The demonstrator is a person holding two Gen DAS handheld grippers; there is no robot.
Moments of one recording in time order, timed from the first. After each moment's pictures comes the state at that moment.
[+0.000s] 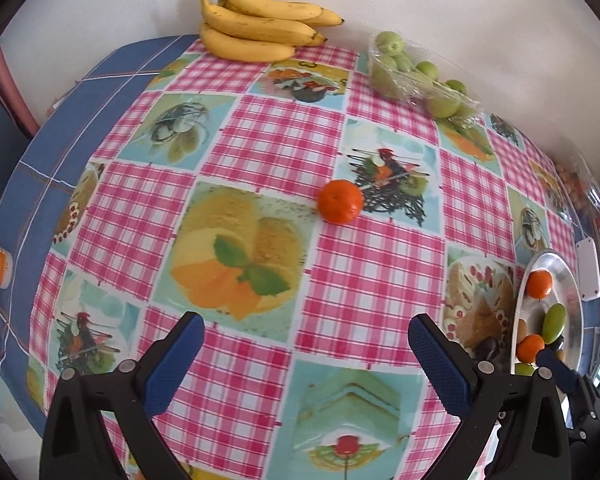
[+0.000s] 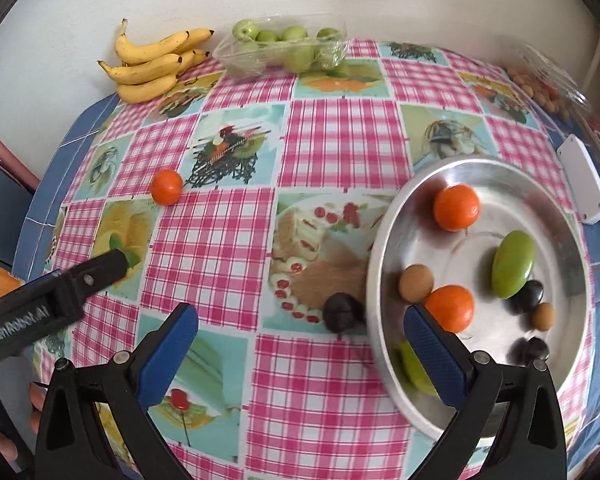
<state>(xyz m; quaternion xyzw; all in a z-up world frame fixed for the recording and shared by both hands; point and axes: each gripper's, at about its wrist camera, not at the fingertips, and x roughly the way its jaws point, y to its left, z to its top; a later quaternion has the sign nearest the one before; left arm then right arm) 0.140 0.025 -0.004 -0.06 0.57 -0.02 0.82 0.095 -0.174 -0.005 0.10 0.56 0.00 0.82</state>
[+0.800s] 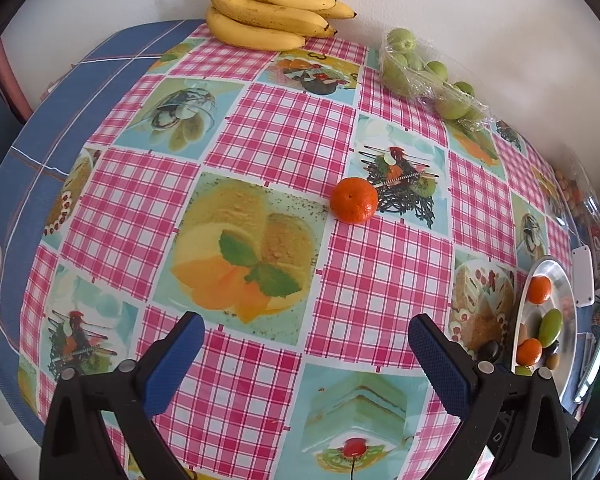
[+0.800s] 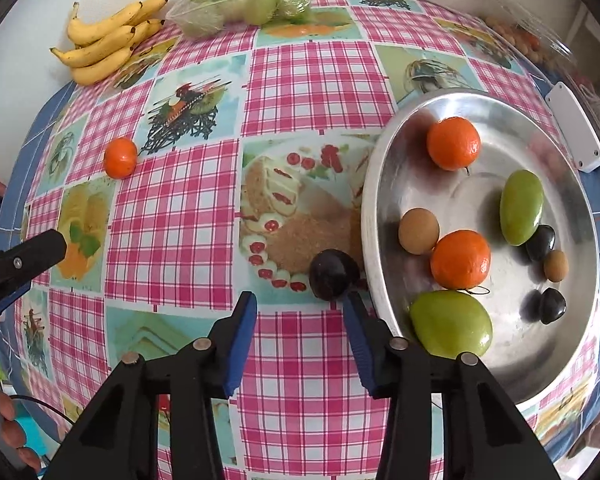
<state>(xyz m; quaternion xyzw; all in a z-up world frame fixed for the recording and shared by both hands) 0.147 0.039 -0.014 -0.08 0.58 -0.03 0.81 0.096 -0.177 -0.039 0.11 0.61 -0.06 0.78</state>
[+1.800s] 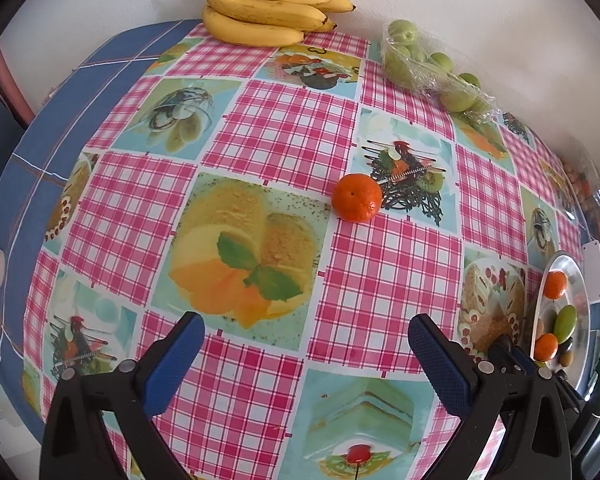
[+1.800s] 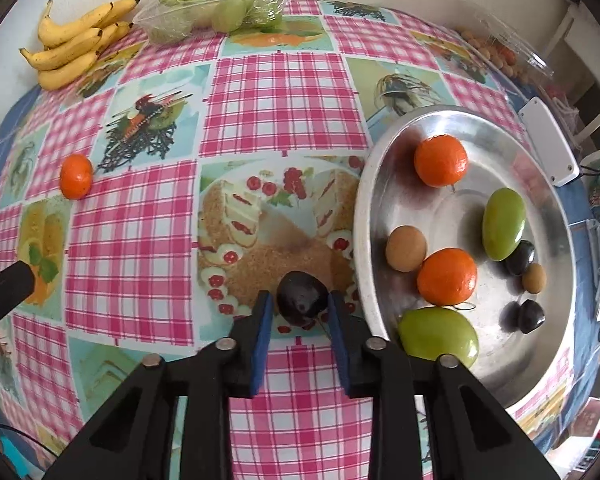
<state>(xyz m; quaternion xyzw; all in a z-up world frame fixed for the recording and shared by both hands) 0.152 0.032 -0.022 -0.07 0.59 -0.02 0.81 0.119 -0.173 -0.050 0.07 0.60 -0.13 0.78</state>
